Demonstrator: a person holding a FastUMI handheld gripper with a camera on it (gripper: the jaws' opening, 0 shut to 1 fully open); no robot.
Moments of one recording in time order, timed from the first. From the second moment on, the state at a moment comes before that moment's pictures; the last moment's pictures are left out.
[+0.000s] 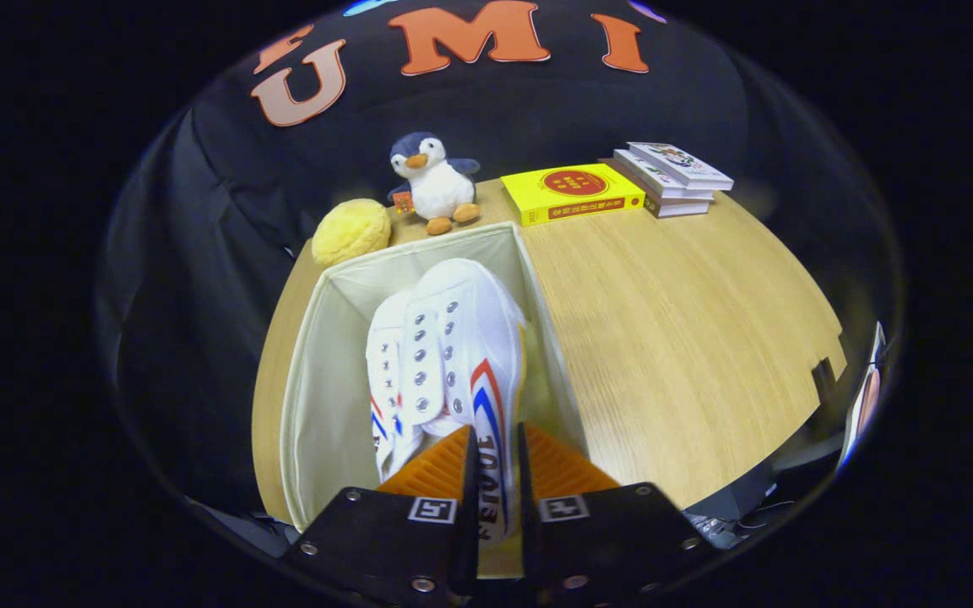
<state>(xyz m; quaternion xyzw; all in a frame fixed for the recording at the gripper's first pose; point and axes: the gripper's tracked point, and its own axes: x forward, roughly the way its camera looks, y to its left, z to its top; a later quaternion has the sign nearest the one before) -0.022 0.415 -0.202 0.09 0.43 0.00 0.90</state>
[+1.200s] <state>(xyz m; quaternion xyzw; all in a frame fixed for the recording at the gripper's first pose) 0.013 0.292 0.004 0.08 0.23 0.07 0.97</state>
